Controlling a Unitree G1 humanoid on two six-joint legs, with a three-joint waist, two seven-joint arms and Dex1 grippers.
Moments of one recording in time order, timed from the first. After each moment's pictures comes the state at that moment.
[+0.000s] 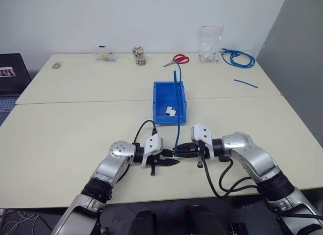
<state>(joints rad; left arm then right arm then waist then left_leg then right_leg) -0.40 0.43 -0.30 0.31 -0.20 -0.02 -1.25 -0.45 -0.50 0.40 -0.08 0.28 0.40 1.05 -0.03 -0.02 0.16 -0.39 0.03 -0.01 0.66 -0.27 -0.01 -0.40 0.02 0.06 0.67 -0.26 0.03</state>
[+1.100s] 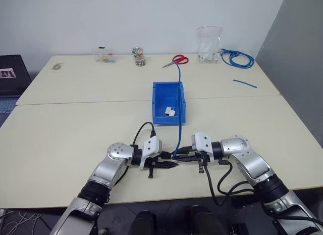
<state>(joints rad) -0.37 0.45 -0.29 0.28 -0.20 -0.01 -1.26 -0.43 -0.45 0.41 0.05 0.20 0.13 1.15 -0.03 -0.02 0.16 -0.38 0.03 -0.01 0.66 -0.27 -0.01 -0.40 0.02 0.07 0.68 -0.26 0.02</state>
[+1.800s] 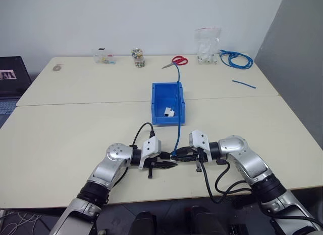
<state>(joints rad) -0.36 0.45 -0.29 0.28 -0.19 -0.01 -1.23 -0.42 -0.43 0.40 0.04 0.20 0.22 1.12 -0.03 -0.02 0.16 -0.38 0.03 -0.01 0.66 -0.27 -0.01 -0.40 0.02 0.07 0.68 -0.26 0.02</state>
